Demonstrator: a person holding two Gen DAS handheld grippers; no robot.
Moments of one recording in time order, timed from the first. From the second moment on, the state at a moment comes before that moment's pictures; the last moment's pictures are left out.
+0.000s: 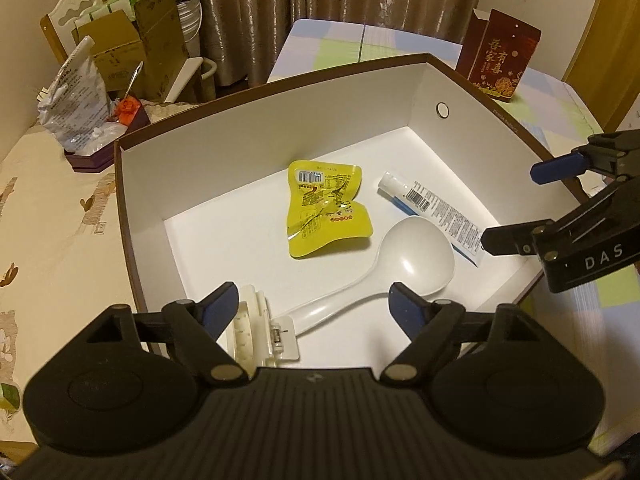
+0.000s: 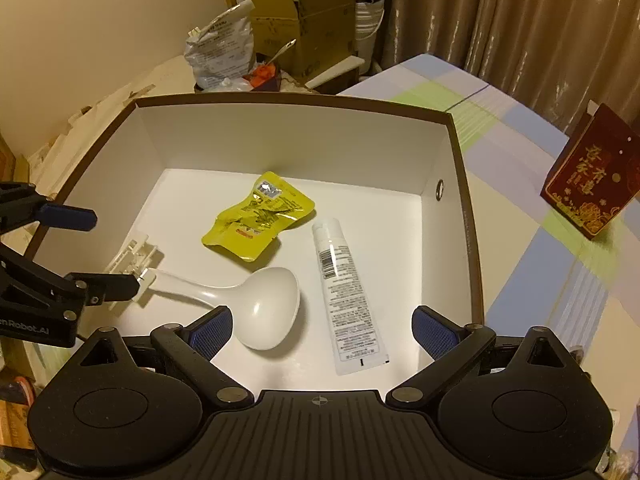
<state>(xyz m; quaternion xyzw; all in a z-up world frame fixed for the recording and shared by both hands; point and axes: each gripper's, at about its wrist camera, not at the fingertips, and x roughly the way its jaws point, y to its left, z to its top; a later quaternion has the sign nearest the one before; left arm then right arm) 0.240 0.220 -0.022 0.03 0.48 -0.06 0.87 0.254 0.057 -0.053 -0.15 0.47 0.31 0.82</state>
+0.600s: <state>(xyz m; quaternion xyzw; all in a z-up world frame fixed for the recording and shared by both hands) 0.214 0.205 0.005 0.03 0.45 -0.02 0.89 0.222 0.037 -0.029 -0.16 0.41 0.31 0.84</state>
